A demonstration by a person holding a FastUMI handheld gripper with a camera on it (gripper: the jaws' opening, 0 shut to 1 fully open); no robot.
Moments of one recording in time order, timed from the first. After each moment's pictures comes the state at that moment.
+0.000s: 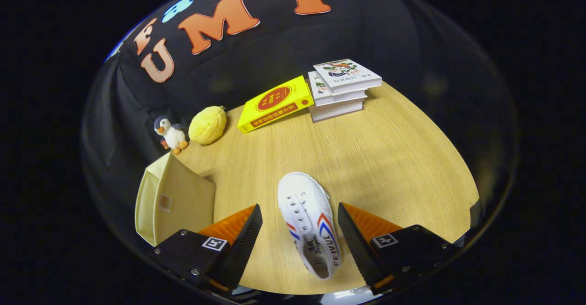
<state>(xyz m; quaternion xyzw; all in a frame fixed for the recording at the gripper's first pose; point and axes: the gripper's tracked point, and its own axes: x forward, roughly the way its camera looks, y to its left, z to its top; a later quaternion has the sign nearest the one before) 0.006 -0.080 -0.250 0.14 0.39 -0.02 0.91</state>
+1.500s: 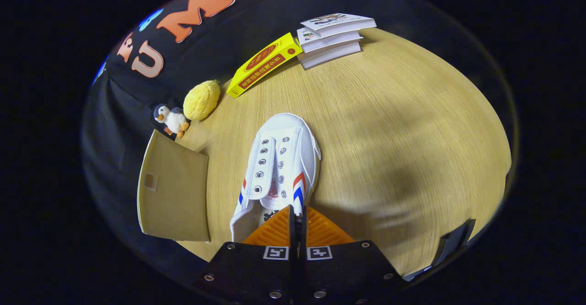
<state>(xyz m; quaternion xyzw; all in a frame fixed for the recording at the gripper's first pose) -0.010 -0.053 -0.318 0.24 0.45 0.04 0.86</state>
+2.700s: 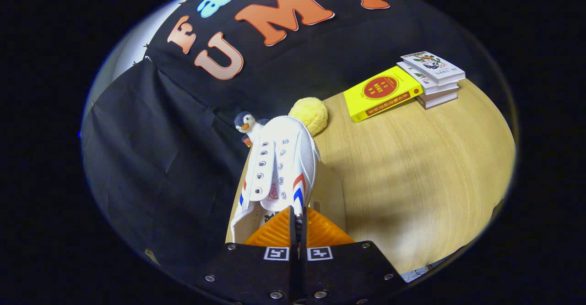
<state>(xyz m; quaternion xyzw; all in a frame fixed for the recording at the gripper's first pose) 0.012 0.200 -0.141 0.24 0.36 0.14 0.89</state>
